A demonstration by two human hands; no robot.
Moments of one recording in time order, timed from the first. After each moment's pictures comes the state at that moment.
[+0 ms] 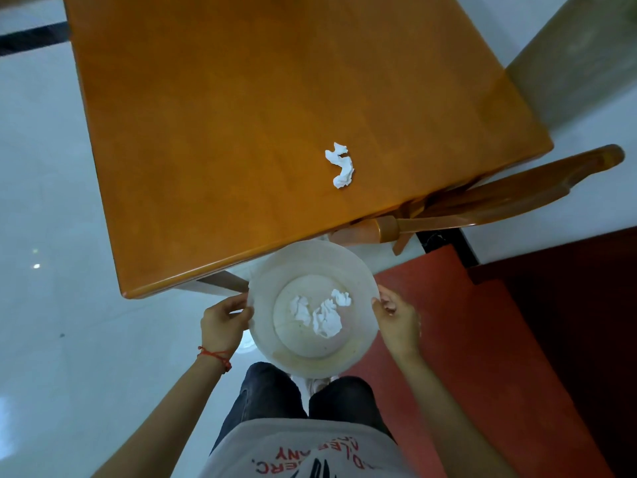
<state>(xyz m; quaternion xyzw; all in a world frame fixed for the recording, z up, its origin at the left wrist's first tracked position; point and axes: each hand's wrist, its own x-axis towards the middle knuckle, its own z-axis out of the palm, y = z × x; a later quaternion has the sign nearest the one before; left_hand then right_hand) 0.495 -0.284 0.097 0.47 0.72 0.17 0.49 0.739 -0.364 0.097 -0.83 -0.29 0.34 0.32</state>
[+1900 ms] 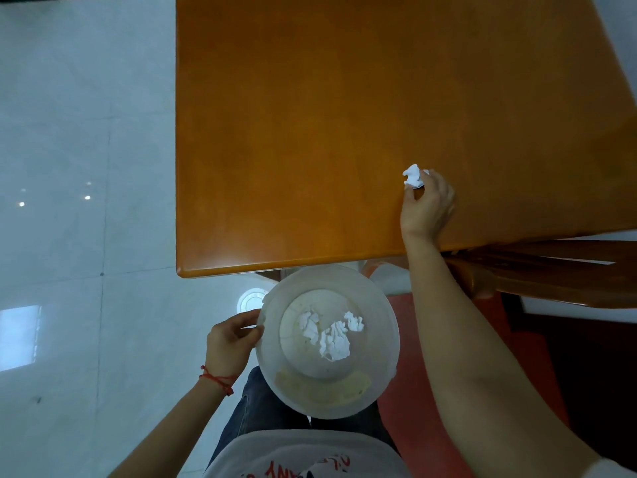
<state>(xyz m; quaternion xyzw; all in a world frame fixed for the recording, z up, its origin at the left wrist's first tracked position) 0.447 -0.292 0.102 0.40 0.76 0.20 0.48 0.733 -0.121 0.075 -0.83 -0.46 0.11 0.30</state>
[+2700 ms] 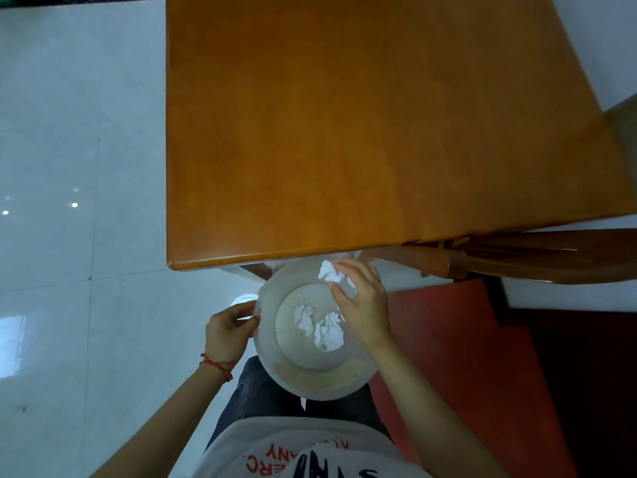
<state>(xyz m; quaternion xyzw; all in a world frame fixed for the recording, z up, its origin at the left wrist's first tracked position) 0.451 -0.298 0.088 0.42 0.74 0.21 0.47 0.664 -0.278 0.084 -0.66 -0.61 0.27 0.34</state>
